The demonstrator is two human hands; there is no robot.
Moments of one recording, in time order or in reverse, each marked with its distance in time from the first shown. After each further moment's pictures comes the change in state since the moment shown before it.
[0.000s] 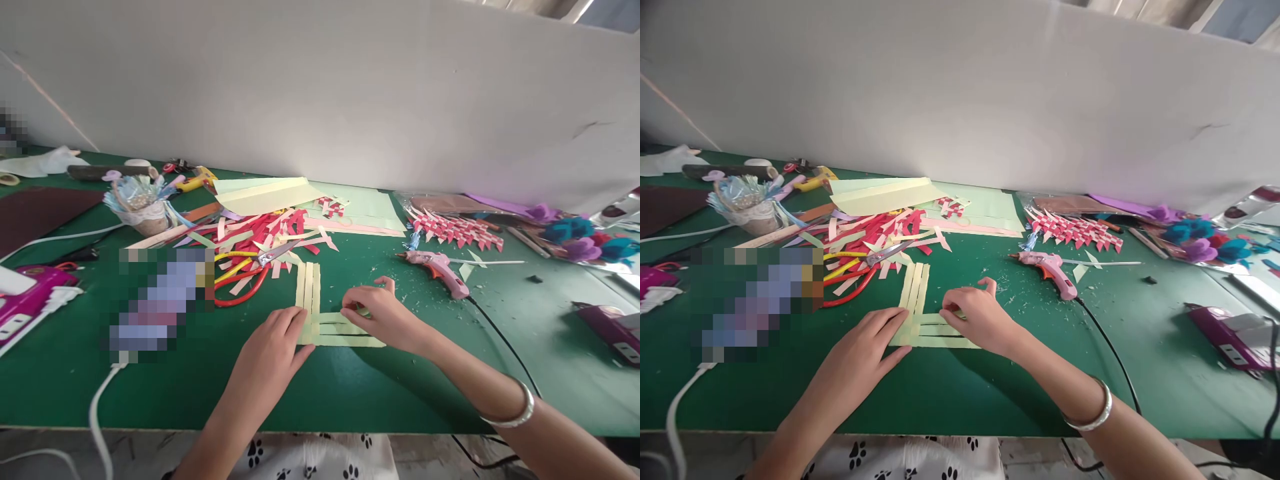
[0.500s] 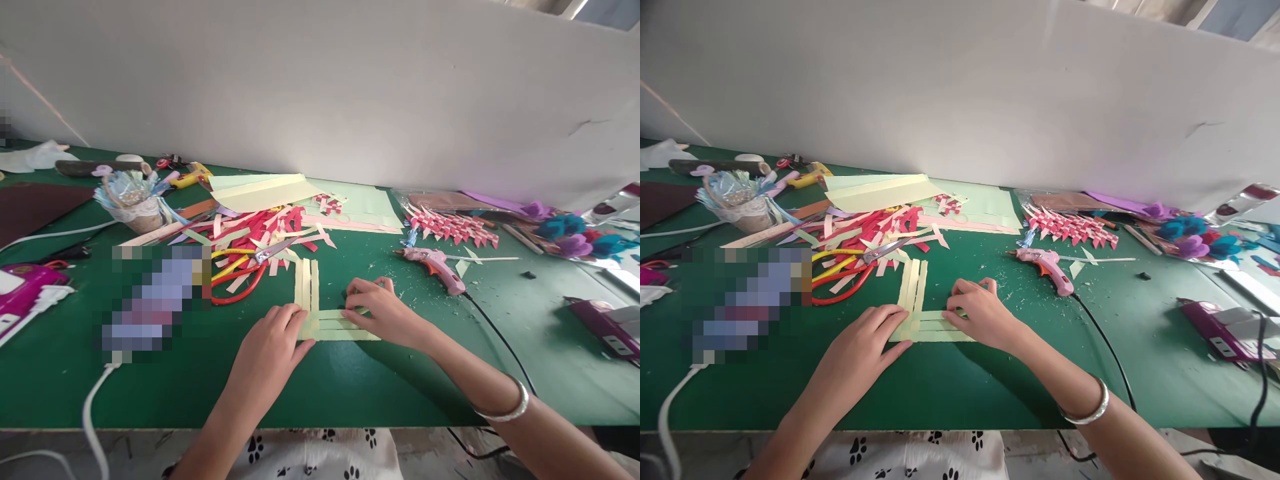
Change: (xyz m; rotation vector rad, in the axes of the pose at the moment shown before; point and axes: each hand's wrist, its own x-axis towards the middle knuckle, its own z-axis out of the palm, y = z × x) left_hand 0.004 0.002 0.000 0.034 -0.011 0.013; right_hand -0.005 0.013 0.003 -0.123 -0.017 -0.036
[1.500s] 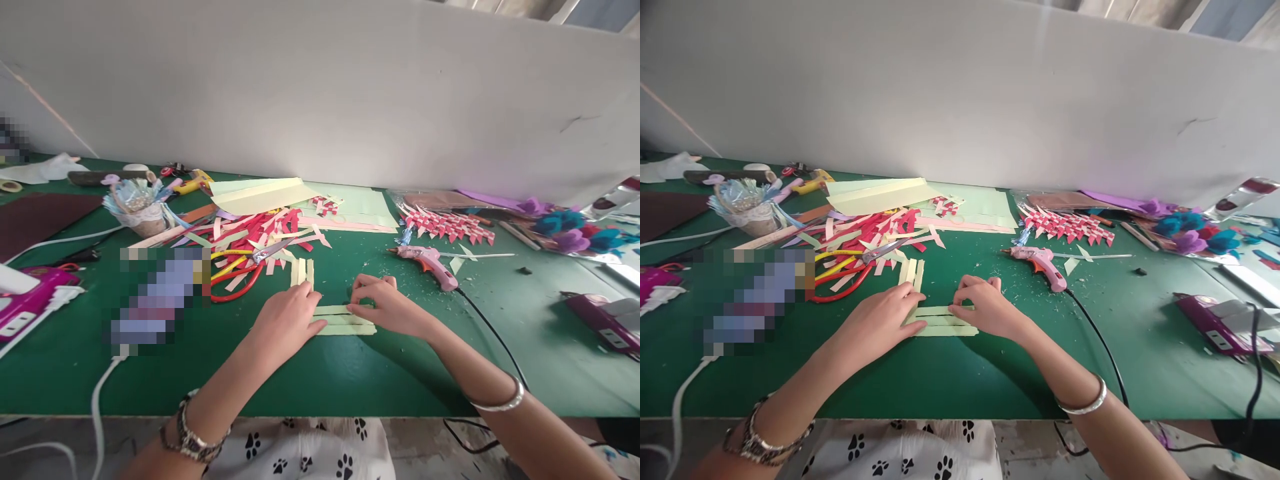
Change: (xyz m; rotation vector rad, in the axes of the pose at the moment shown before) left_hand 0.047 0.016 -0.026 0.060 -0.249 0.026; right_hand -0.009 0.010 -0.011 0.131 0.011 0.073
